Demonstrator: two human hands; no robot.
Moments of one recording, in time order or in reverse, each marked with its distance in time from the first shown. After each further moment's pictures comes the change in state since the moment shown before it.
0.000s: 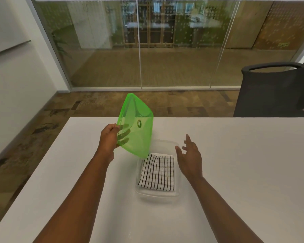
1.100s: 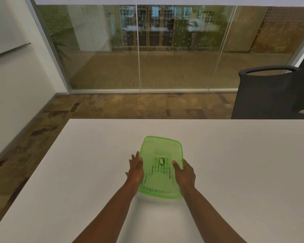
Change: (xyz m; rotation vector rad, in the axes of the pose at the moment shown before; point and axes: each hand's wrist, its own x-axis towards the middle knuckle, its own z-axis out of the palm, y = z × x) left_hand -0.046 -0.100 0.032 0.436 -0.187 -0.165; right_hand -0.027 0.010 0.024 0.329 -0.056 0.539
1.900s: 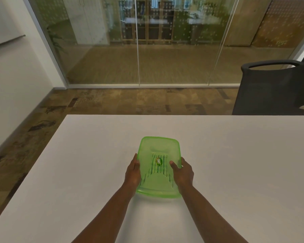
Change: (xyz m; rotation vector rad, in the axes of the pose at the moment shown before) left_hand 0.014 -0.024 0.000 -0.153 0.054 -0.084; right_hand 0.011 0.009 0.010 -0.094 -0.044 0.048
